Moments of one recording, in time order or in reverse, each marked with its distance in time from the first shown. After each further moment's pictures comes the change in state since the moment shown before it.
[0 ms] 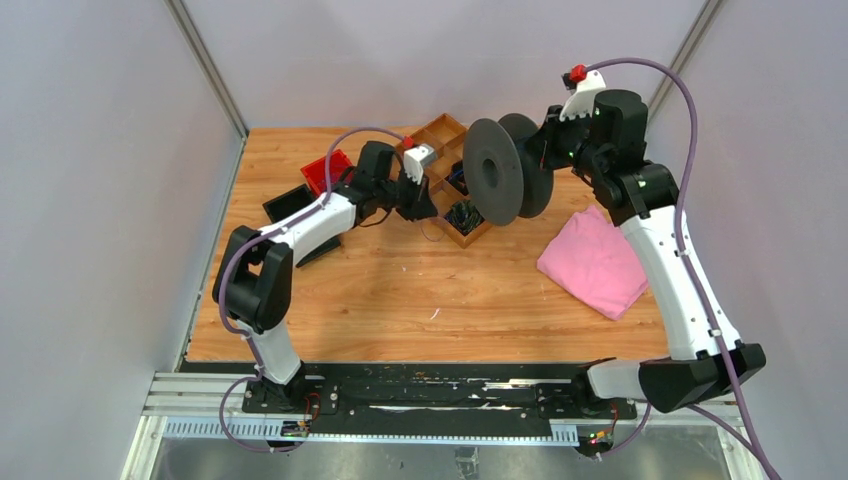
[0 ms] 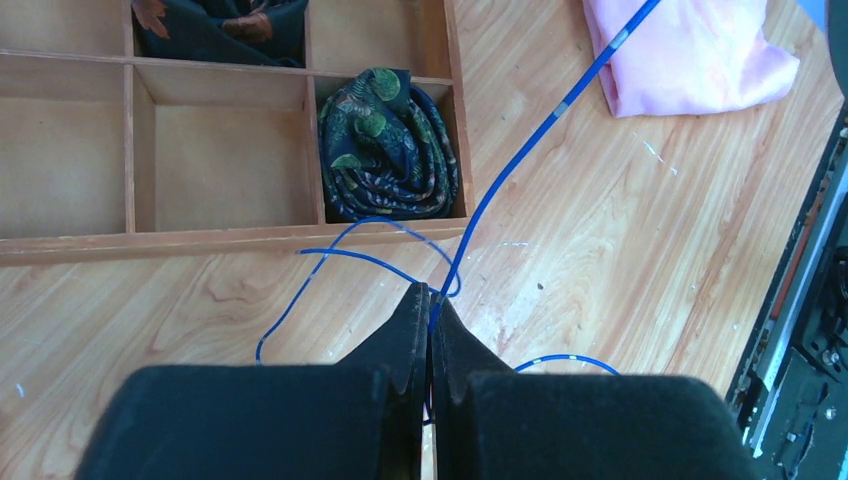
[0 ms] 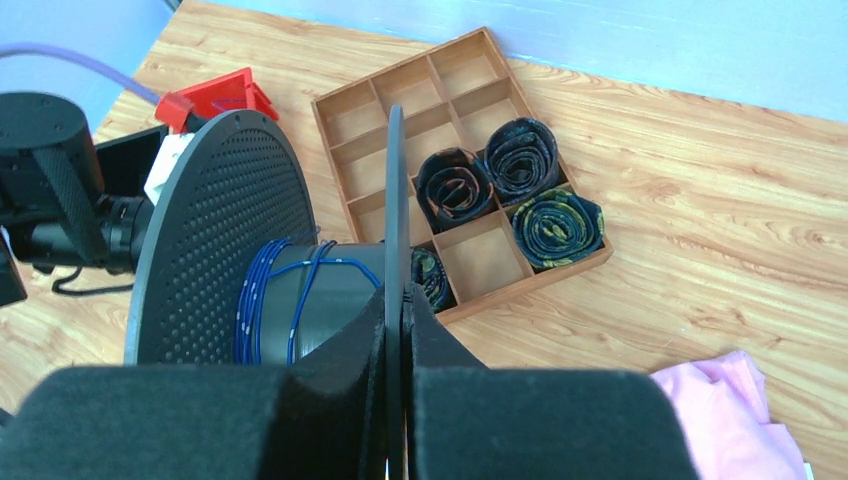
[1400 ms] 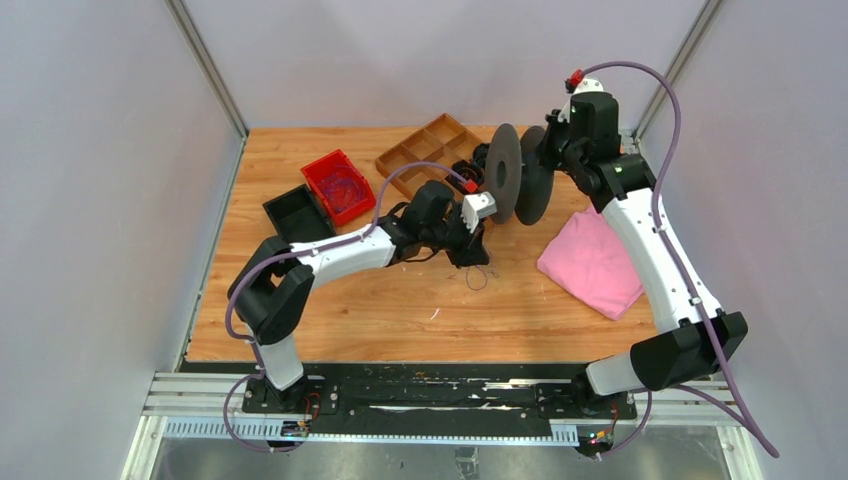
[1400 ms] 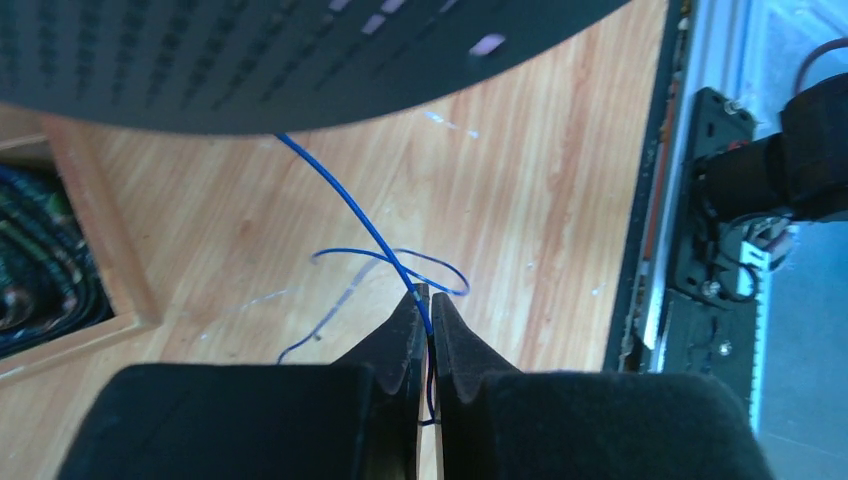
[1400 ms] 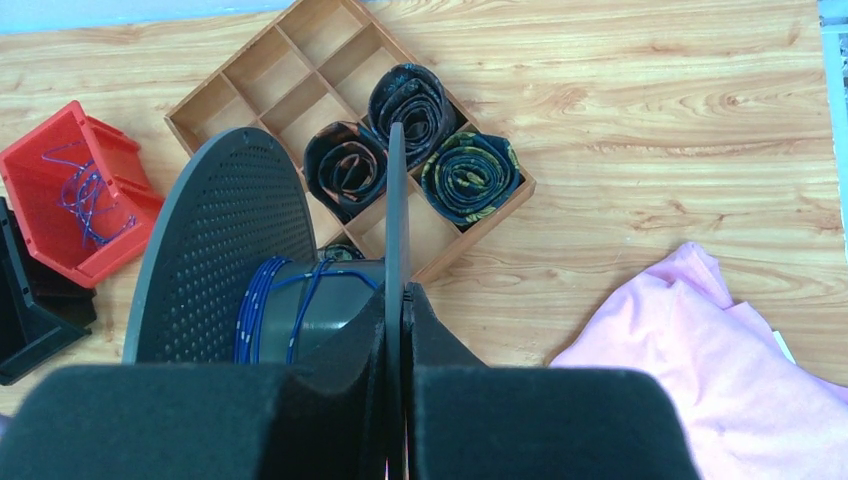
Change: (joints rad) left arm -0.332 0.000 -0.099 0.160 -0.020 -0.034; right arm -0.003 0.110 -0.006 -0.031 0.304 0.142
